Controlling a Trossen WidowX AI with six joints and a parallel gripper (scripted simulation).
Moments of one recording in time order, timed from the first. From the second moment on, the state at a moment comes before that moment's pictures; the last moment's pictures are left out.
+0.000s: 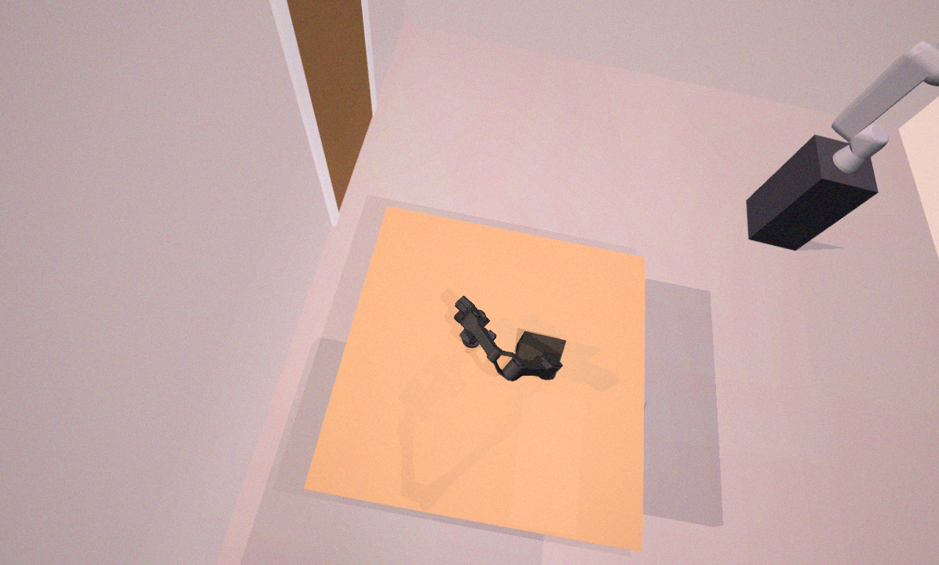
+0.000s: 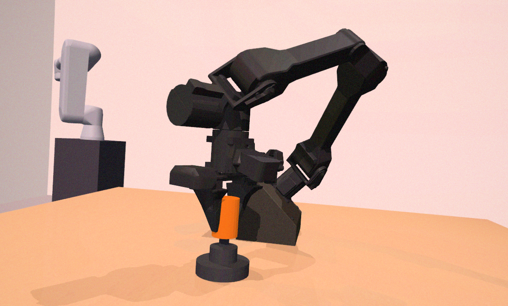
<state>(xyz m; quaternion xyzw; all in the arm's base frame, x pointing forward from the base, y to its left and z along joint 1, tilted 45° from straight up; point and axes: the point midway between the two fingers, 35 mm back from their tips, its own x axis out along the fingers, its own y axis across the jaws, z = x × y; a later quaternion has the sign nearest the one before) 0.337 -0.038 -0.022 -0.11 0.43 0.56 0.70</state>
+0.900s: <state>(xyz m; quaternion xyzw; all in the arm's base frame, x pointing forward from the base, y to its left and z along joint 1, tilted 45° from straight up) 0.336 -0.039 -0.019 -0.10 0.43 0.56 0.70</state>
